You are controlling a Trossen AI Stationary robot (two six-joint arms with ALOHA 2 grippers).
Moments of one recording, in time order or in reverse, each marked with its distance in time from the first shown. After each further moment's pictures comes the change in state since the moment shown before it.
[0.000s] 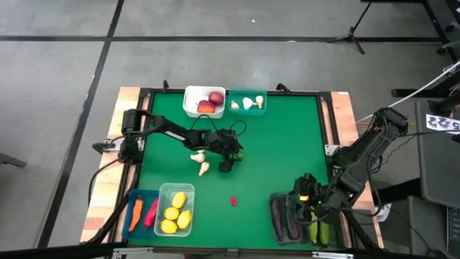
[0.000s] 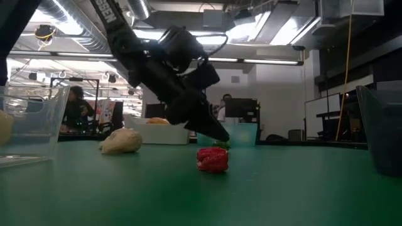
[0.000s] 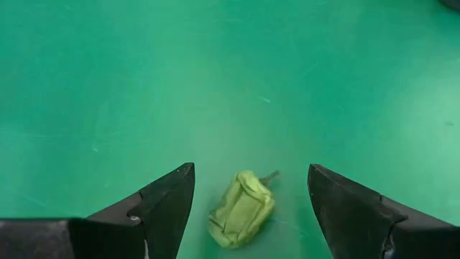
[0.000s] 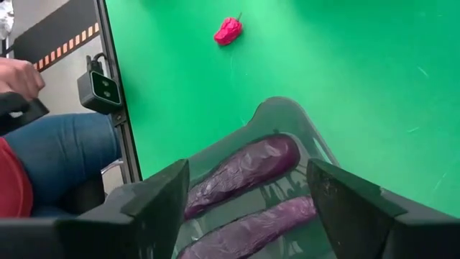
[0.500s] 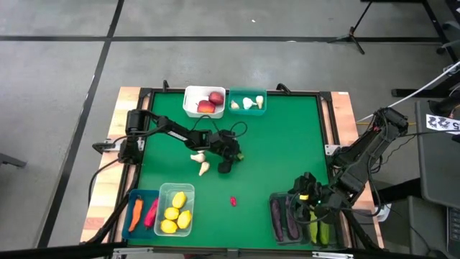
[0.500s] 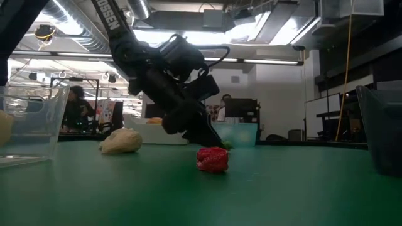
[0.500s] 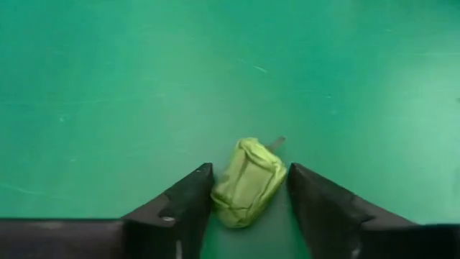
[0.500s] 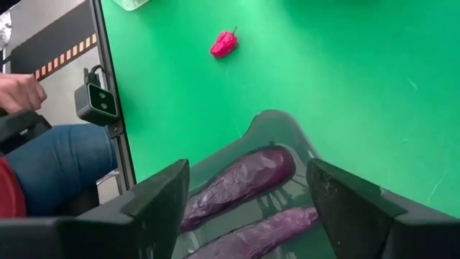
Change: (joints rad) left arm 0.010 0.057 0.001 -0.001 0.045 -0.026; right arm 0.000 0.000 0.000 0.002 0.038 0.000
